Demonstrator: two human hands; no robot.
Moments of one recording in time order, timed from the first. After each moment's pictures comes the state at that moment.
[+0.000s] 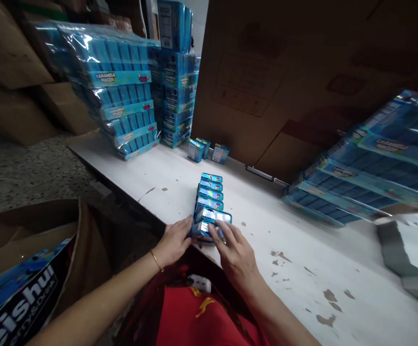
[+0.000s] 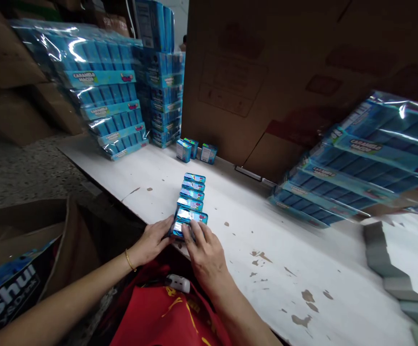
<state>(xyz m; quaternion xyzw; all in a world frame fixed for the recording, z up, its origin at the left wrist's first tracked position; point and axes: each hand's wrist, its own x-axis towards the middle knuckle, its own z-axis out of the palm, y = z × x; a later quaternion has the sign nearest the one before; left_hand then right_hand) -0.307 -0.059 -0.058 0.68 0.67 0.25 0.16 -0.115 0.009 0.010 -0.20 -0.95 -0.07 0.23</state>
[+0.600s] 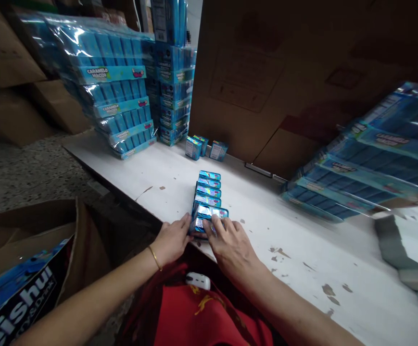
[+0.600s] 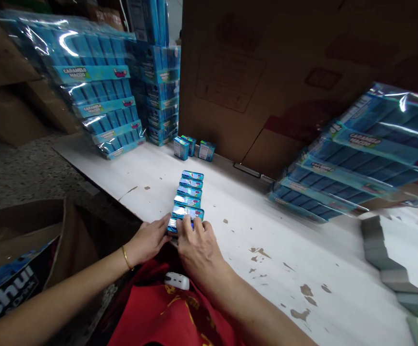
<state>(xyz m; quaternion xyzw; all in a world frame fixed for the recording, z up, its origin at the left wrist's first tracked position) -0.303 -0.058 -0.040 0.68 0.70 0.14 0.14 -0.135 0.005 0.052 -0.21 -0.97 -0.13 0.08</state>
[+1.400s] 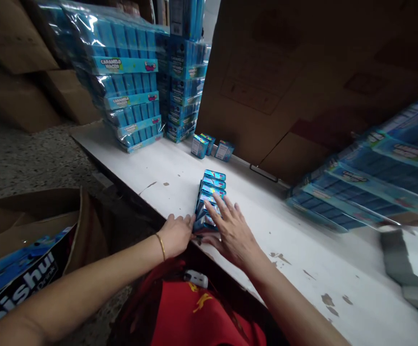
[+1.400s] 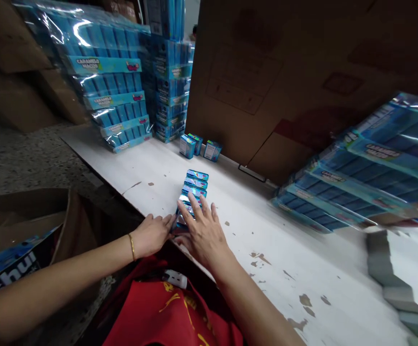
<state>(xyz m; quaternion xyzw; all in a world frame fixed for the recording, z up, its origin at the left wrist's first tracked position) -0.293 -0.050 -0.015 0.71 0.70 -0.03 0.04 -0.136 0.035 0.041 -0.22 -0.97 -0.05 0.09</state>
